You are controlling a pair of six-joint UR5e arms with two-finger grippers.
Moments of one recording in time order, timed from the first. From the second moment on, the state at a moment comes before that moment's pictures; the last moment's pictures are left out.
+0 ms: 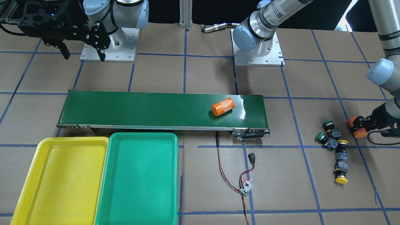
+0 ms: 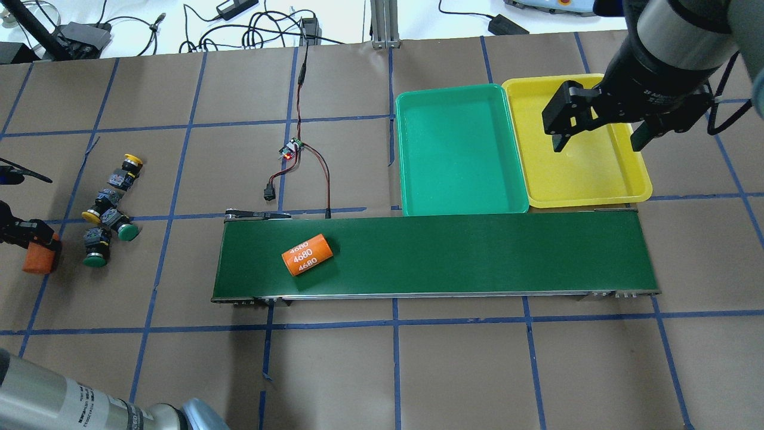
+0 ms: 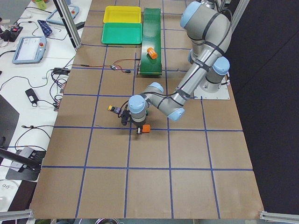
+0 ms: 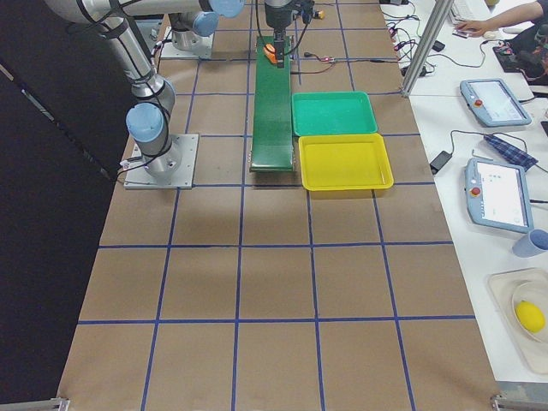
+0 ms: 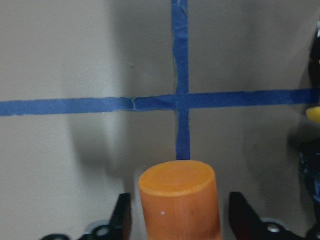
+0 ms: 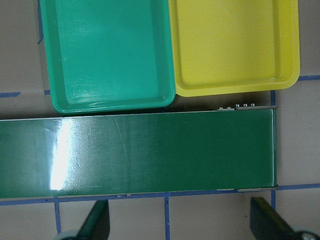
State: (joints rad) left arm -0.73 -2.04 -1.77 -0.94 1.60 0.88; right arm 1.54 -1.72 1.63 -1.56 -1.57 0.02
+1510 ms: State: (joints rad) left arm -1.43 -1.64 -1.88 -1.37 1.62 1.12; right arm 1.54 -1.72 1.63 -1.56 -1.57 0.02
